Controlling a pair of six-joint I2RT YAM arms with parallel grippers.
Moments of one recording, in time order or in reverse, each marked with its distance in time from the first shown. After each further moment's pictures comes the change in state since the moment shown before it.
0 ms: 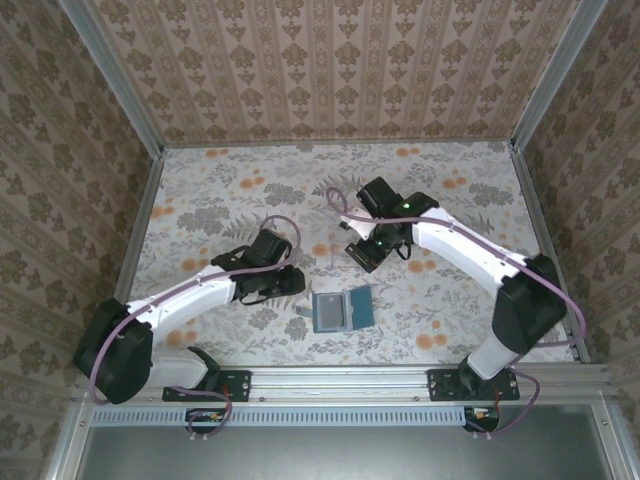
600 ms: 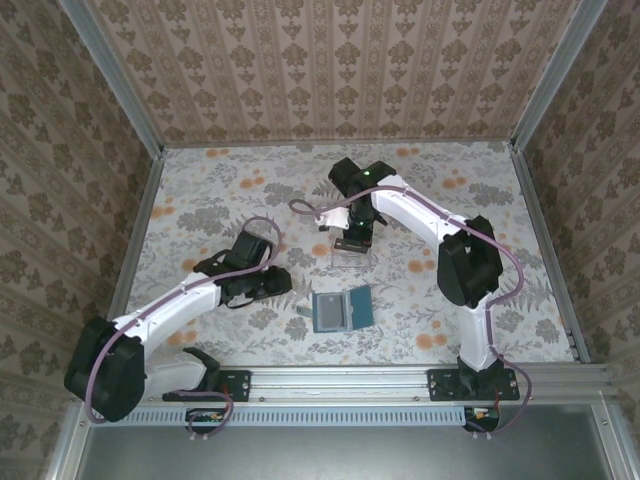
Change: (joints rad) left arm 0.113 -0.100 -0.080 -0.007 0.056 0.031; right arm -0.003 0.413 0.488 -0.279 0.069 -0.570
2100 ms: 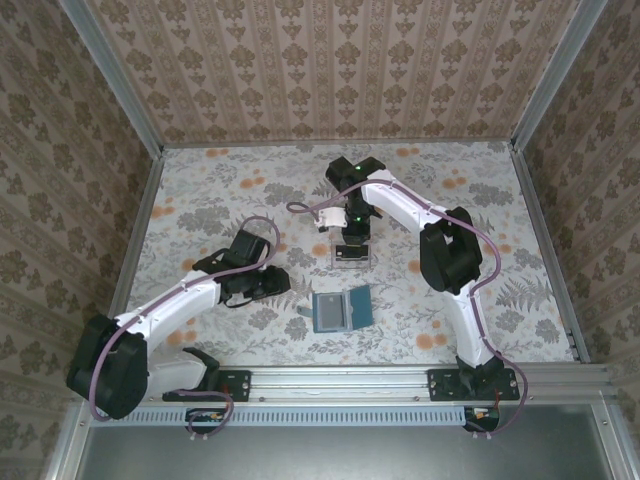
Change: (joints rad) left arm 0.029 0.018 0.002 -0.015 0.018 0.006; right arm -0.031 0.165 0.129 -0.035 0.002 -0.125
